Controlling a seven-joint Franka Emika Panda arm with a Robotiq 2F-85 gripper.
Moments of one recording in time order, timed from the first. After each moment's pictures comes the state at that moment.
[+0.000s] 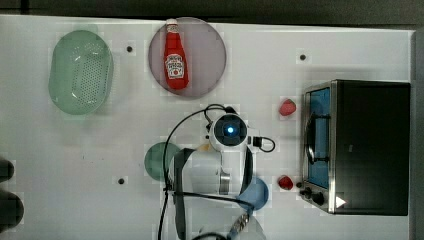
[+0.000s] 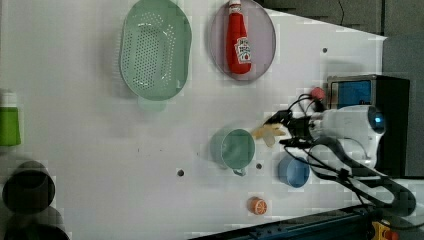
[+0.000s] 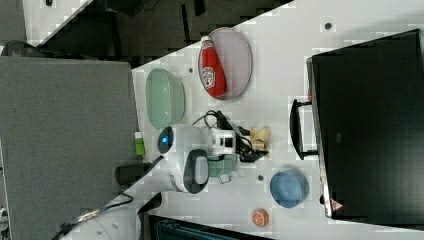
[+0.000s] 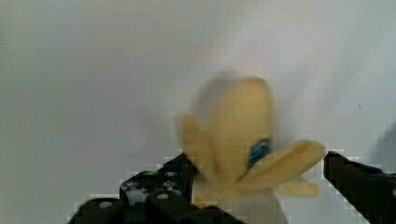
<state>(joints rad) -0.03 0.39 -0.03 -2.41 -0.02 1.08 0.05</state>
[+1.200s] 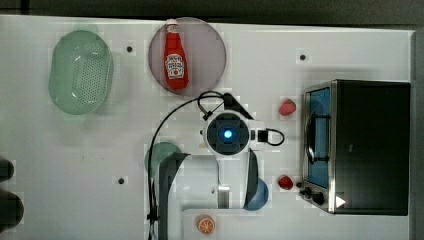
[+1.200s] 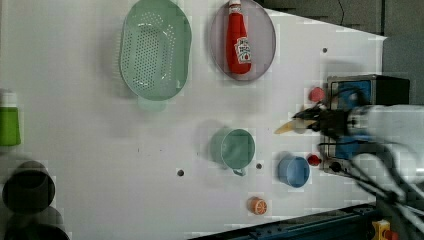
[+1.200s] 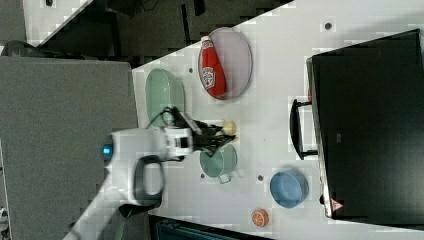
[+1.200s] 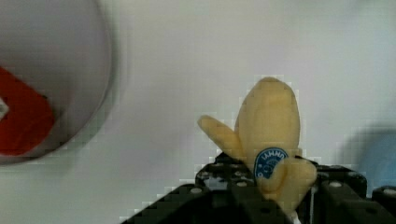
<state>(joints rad) -0.01 0.03 -0.02 -2.38 -0.05 0.84 0.05</state>
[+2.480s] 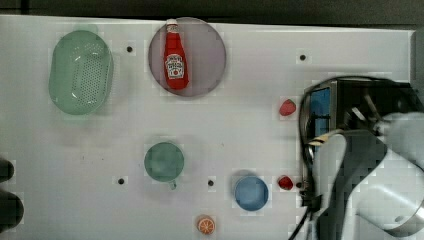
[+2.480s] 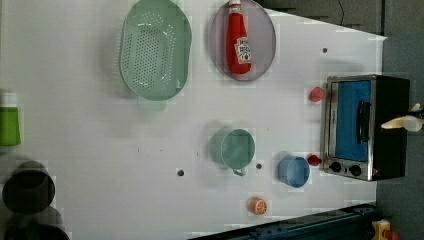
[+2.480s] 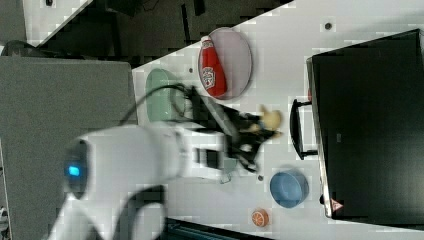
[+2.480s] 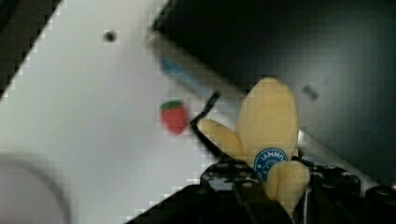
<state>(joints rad) -0.11 0.04 -0.45 -1.99 -0.01 0.53 -0.31</state>
